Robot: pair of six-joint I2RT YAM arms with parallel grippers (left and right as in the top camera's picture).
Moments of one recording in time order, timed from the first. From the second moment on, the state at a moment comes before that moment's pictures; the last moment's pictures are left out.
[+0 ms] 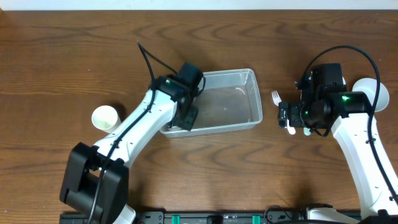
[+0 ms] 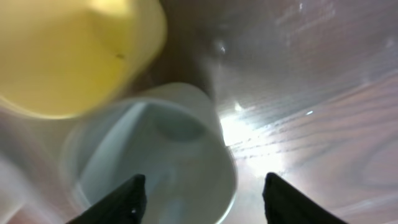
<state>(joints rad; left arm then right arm) -0.50 1.72 1.29 -1.03 -0.07 -0.12 0.06 1.38 1.11 -1.04 -0.06 0.10</state>
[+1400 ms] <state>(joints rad) 0.08 1.69 1.12 -0.97 0.00 -0.26 0.06 1.38 1.11 -1.04 -0.06 0.10</state>
